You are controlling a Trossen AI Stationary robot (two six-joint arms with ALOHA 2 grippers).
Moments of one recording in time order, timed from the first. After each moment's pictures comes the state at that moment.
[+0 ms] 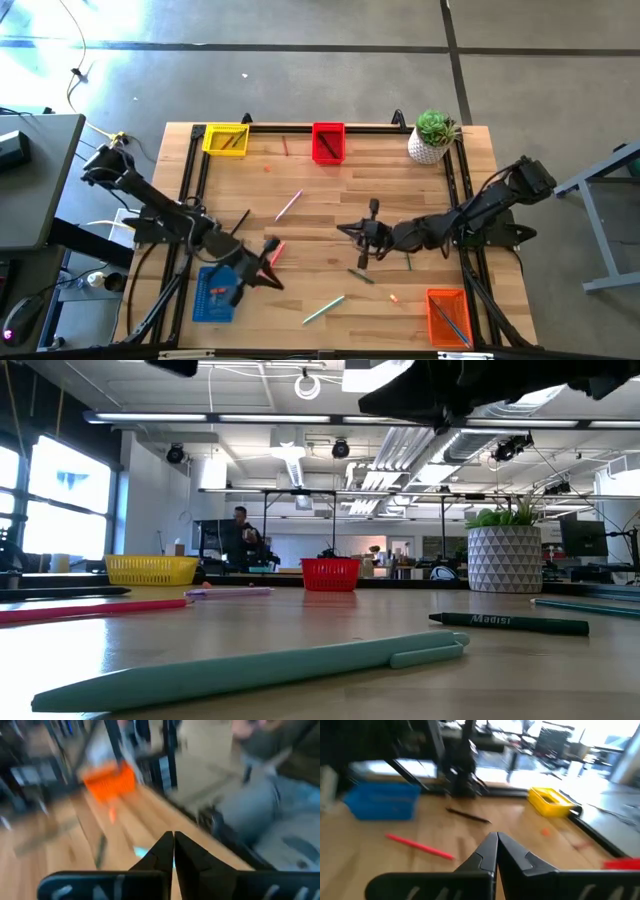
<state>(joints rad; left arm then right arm) -0.43 1.26 0.57 0.41 -0.01 0.18 0.39 1.49 0.66 0.66 0.61 -0.05</state>
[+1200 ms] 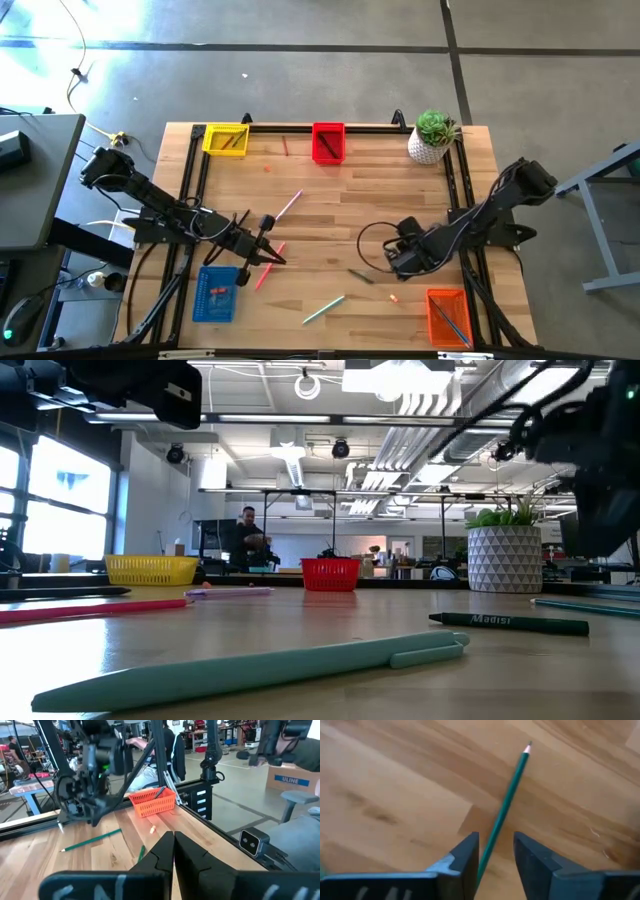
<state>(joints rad) -0.30 1.26 0.32 0.87 -0.04 0.13 0.55 1.50 0.88 -1.01 0.32 1.62</state>
